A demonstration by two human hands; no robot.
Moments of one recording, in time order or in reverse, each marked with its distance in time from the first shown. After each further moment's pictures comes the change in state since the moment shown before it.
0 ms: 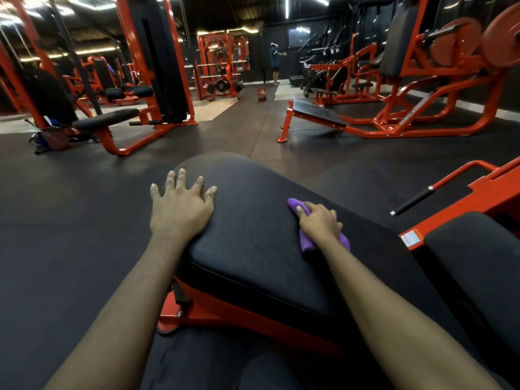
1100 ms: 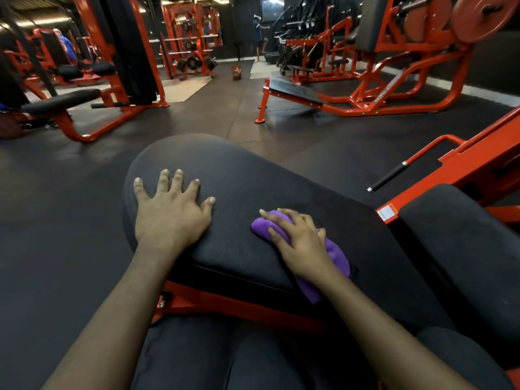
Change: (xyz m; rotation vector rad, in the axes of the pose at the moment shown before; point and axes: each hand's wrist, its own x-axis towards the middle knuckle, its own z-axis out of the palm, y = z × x) left_hand -0.031 0.029 0.009 0.172 -0.052 0.139; right_hand -0.105 0.029 -0.002 -0.036 0.015 -0.410
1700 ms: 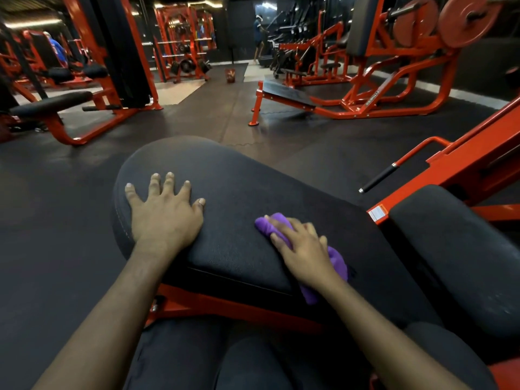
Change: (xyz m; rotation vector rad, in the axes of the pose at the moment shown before) left_hand -0.006 0.011 -0.008 -0.029 -0.029 -0.047; right_hand -0.013 0.017 -0.008 -0.051 -0.064 0.099
